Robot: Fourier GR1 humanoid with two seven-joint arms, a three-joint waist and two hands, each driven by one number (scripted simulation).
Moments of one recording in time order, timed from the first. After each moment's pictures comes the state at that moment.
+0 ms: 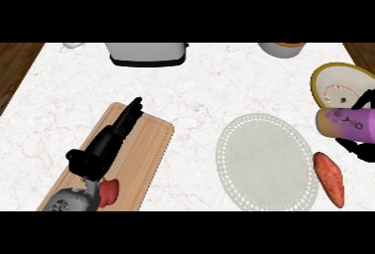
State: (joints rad) left arm -0.11 0.14 -0.19 -1.58 0.03 -0.11 0.06; right arm -0.17 -0.80 0.02 -1.50 0.25 -0.03 -0.26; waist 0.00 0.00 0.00
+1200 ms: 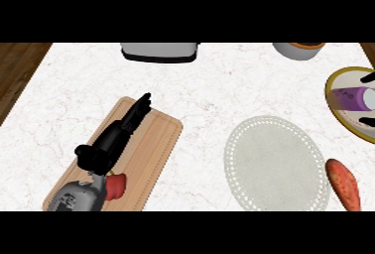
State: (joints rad) left arm -0.16 0.11 -0.20 -1.57 0.01 -0.15 0.07; right arm -0.69 -0.78 -0.03 -0.45 0.56 0.00 -0.55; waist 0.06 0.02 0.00
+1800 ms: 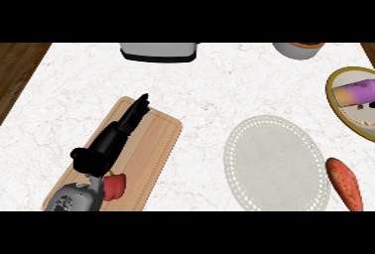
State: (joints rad) left arm -0.15 0.11 -0.19 -1.58 0.01 -0.15 0.06; right arm -0.85 -0.81 -0.21 -0.22 0.43 0.07 -0.69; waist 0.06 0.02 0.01
